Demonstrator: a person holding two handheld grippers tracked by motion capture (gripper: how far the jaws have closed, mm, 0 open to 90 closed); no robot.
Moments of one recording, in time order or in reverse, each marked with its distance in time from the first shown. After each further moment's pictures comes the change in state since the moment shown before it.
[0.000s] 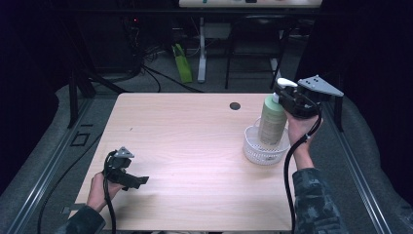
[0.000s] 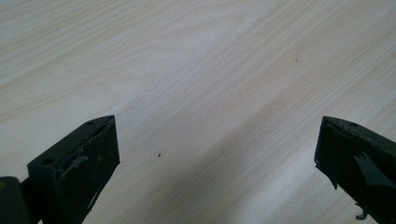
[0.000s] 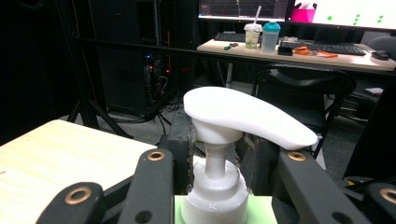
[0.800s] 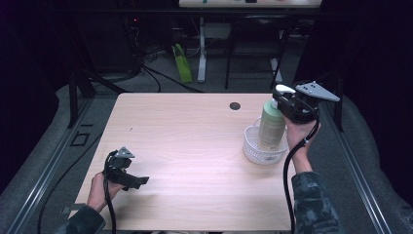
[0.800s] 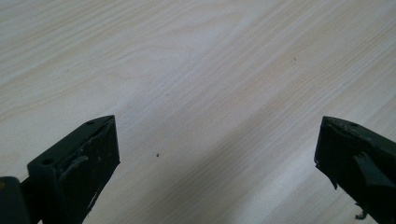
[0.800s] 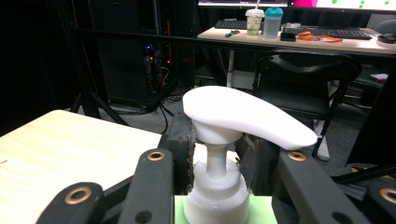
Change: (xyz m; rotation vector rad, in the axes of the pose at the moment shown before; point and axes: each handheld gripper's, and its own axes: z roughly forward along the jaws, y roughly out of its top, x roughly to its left) left arm -0.001 0.000 0.000 0.002 0.000 0.005; right arm -0.002 -0.018 0.003 0.039 0.004 0.022
